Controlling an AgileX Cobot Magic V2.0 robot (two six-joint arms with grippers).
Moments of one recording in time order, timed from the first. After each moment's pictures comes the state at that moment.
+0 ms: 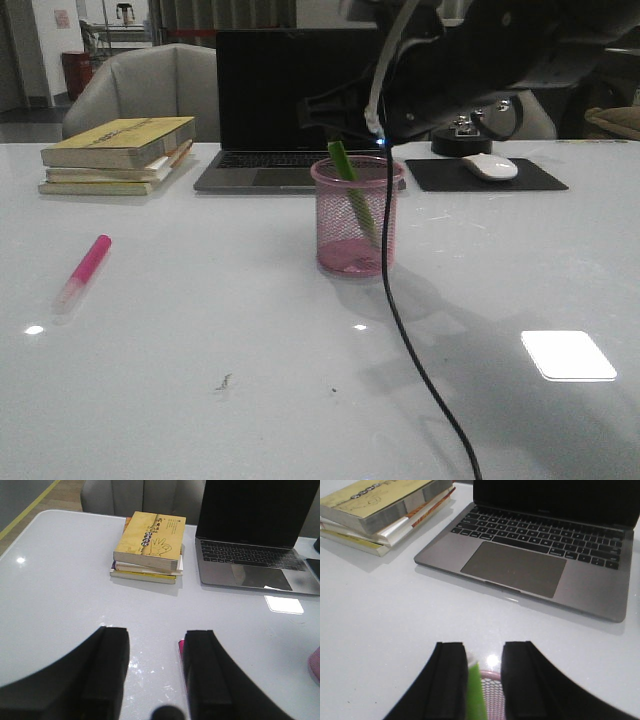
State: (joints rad) left arm -0.02 0.82 -0.68 -0.22 0.28 0.09; right arm 0.44 1.90 -1.19 0.10 -0.30 0.01
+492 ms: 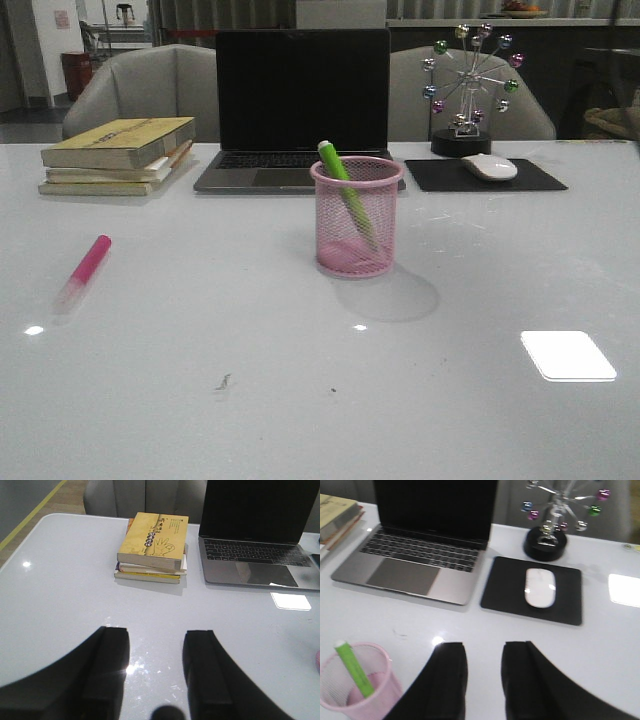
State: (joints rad) left arm -0.02 0.82 -0.68 -0.19 0.28 0.09; right arm 0.14 1.36 -1.20 0.05 0.35 -0.03
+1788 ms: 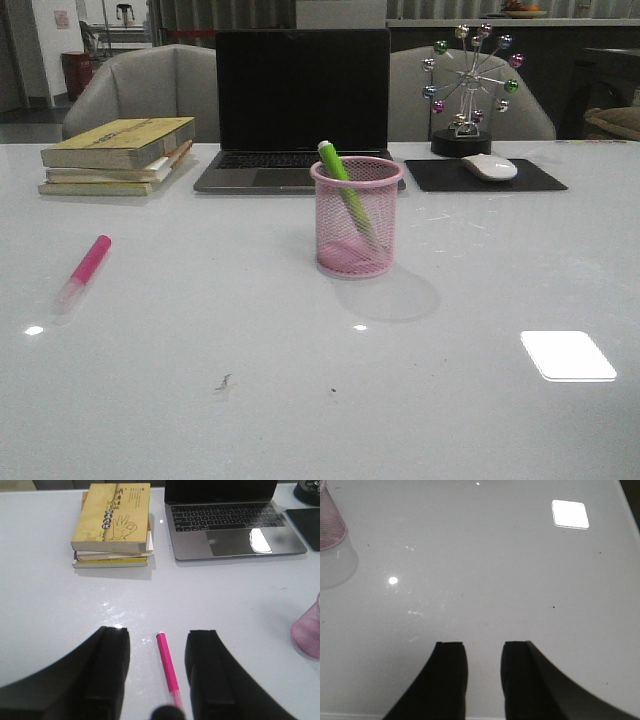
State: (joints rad) left arm -0.11 1.19 -1.07 -0.20 0.50 0.15; right arm -0.04 0.57 -0.66 -0.03 0.80 -0.02
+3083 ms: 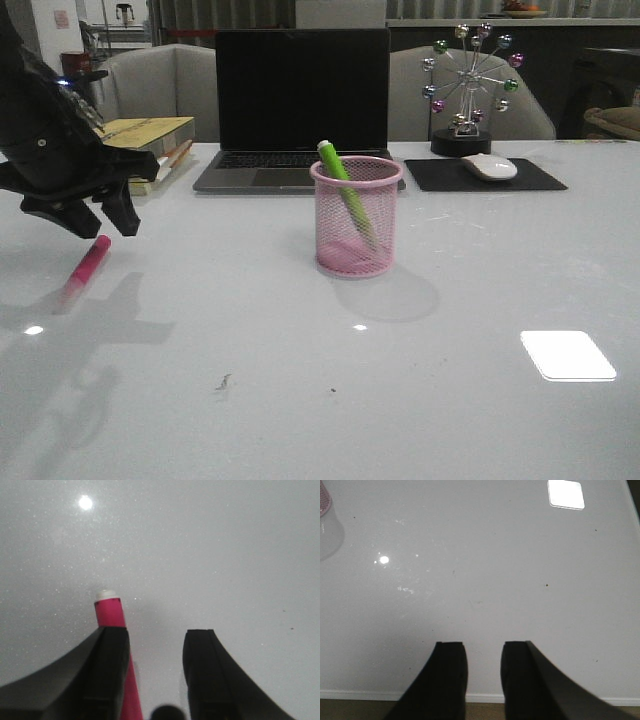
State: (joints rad) left arm -0.20 1.99 -1.32 -0.31 0.44 0.15; right arm -0.04 0.57 -0.66 -0.06 0.87 -0.02
